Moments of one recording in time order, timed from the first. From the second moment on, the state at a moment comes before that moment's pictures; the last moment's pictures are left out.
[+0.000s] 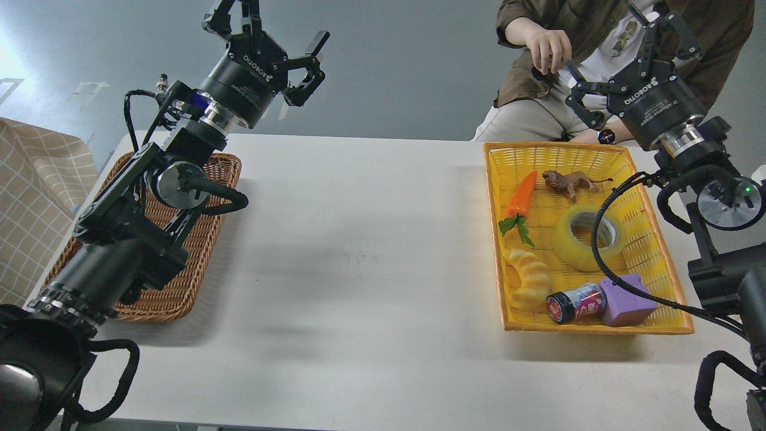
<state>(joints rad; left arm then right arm) -0.70 0.23 -1.13 -1.00 0.36 -0.47 -0.23 0.66 -0.18 1.48 0.92 -0.35 0.49 -0.19</state>
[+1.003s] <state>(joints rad) -0.70 0.23 -1.13 -1.00 0.35 -0.49 -0.23 0.66 -0.18 1.48 0.92 -0.34 0.49 -0.19</state>
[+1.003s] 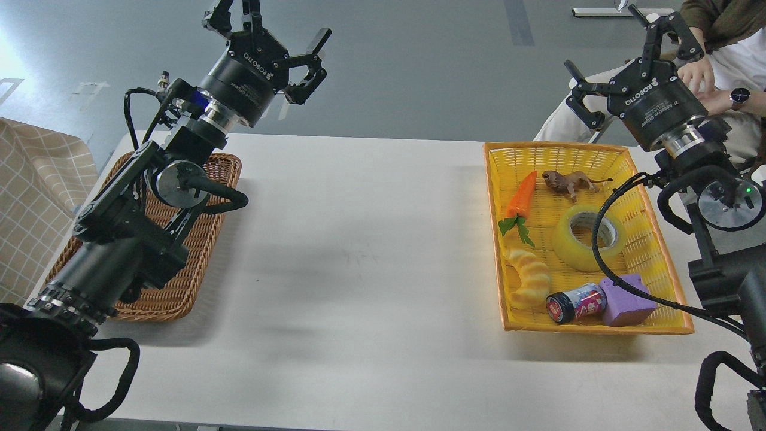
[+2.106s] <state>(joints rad) -0.70 0.23 -1.13 -1.00 0.36 -0.49 -0.23 0.66 -0.21 1.47 0.92 -0.35 0.49 -0.20</state>
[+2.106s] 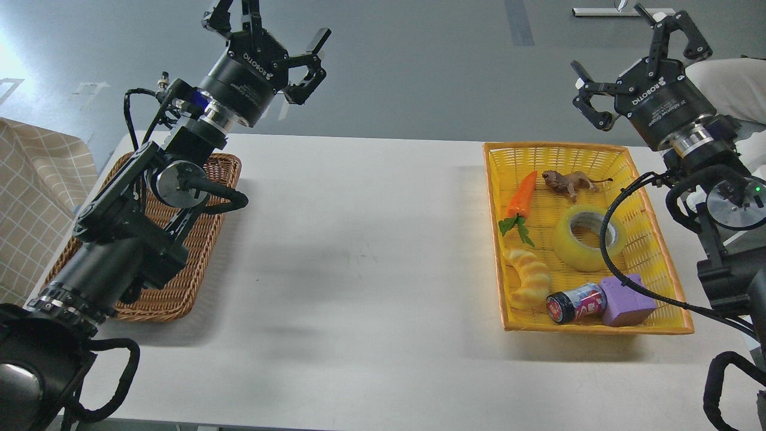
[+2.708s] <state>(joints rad) -0.71 0.23 -1.13 -1.00 0.36 -0.49 -0.24 0.66 -0.21 1.47 0.92 -0.35 0.49 -0.19</state>
